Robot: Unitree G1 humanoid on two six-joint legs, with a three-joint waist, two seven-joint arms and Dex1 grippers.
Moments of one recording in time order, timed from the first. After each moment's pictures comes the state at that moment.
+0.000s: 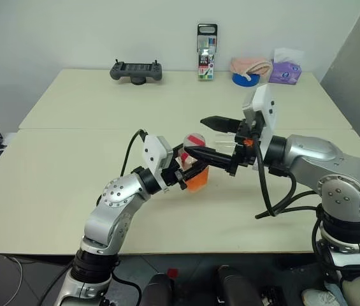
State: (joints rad) left arm -0.32 0.32 -0.12 -0.34 -0.42 0.30 -0.66; right arm -0.70 -0.45 0.01 -0.56 0.79 1.07 0.51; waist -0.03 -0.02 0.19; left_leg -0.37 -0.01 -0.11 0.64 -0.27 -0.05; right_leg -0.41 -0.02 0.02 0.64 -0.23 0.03
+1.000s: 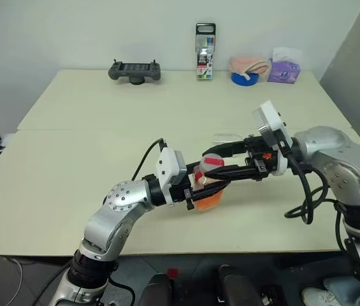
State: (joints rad) left arm -0.32 0.40 -0.20 -0.41 -0.47 0.39 -0.82; right arm -0.78 -0.67 0.19 -0.22 0.67 0.67 1.26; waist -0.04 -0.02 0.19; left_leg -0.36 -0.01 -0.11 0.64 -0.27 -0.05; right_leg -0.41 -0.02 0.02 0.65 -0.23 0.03
